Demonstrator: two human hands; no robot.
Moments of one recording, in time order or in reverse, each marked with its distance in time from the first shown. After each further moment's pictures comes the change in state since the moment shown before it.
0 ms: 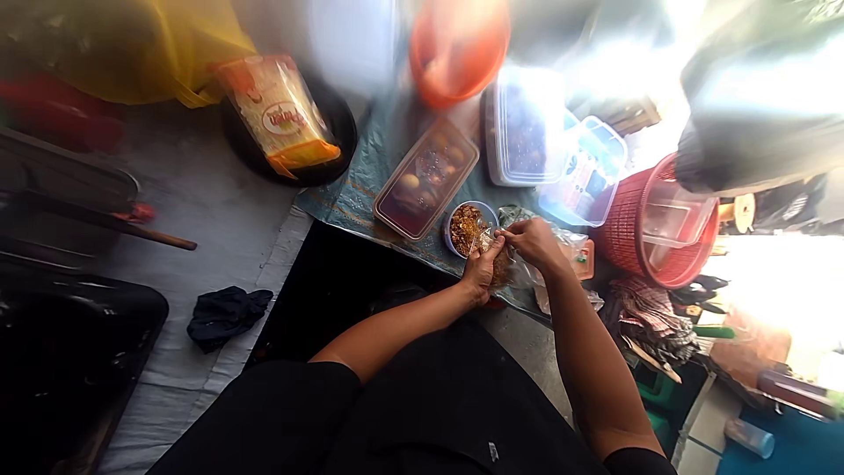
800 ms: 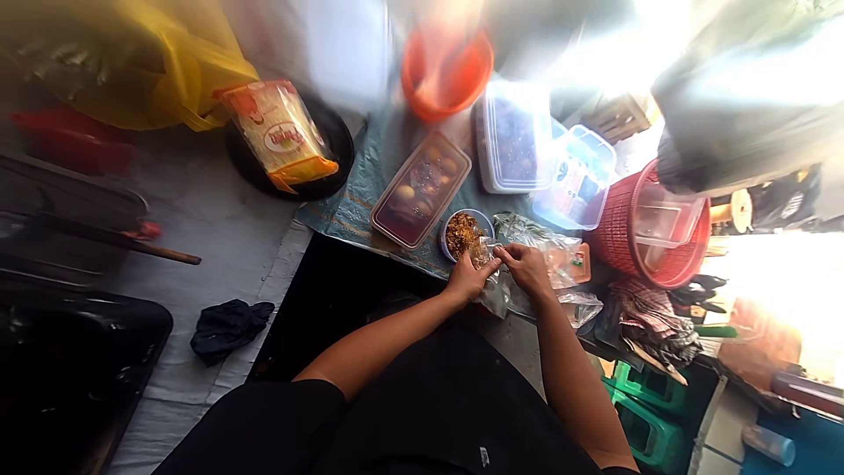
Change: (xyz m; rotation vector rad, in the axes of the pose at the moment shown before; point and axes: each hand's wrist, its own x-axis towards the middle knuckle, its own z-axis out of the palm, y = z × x) left_hand -0.006 0.015 -0.025 0.770 0.038 0.155; right_hand -0.024 0.034 0.040 0.193 0.163 -0.001
